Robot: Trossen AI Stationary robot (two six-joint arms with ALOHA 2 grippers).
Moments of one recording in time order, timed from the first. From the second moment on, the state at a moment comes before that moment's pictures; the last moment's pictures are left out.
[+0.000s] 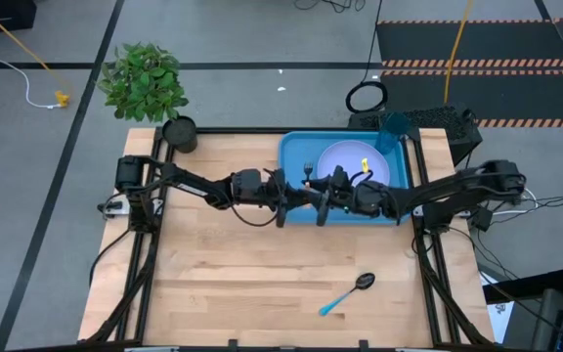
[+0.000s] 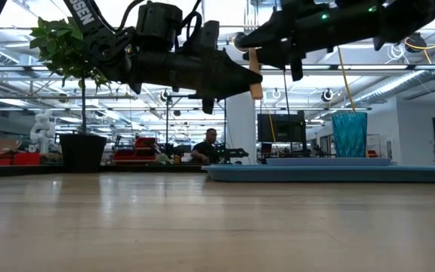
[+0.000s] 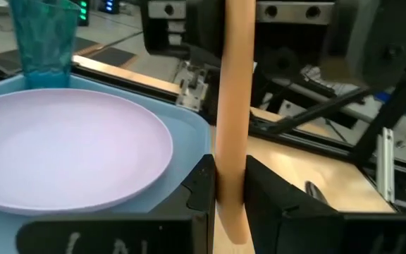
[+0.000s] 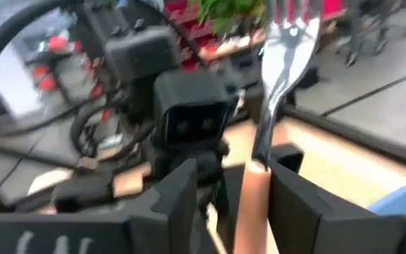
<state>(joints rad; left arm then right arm) 0.13 1.85 0.86 0.90 0.18 -0.26 0.05 1.33 0.57 0.67 0.36 0.33</state>
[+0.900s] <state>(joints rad) 0.17 1.85 0.85 0.93 0.33 -0.17 0.05 1.28 0.57 0.48 0.29 0.23</state>
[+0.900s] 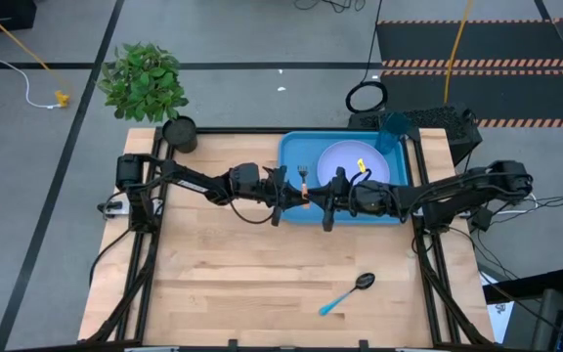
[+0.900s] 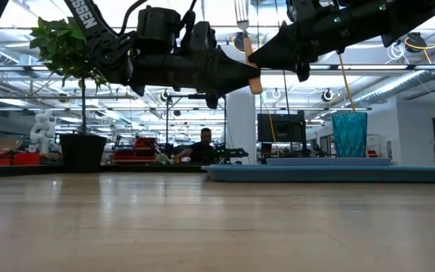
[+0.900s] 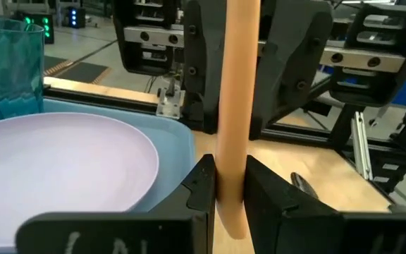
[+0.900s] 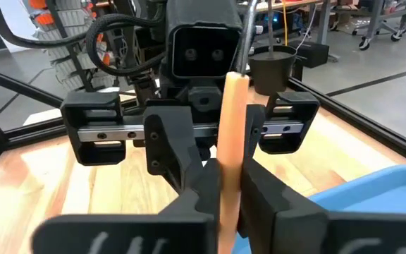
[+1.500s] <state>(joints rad) 0.17 1.85 0.86 0.93 0.22 -0.19 0.04 1.28 0.57 0.47 0.34 0.22</state>
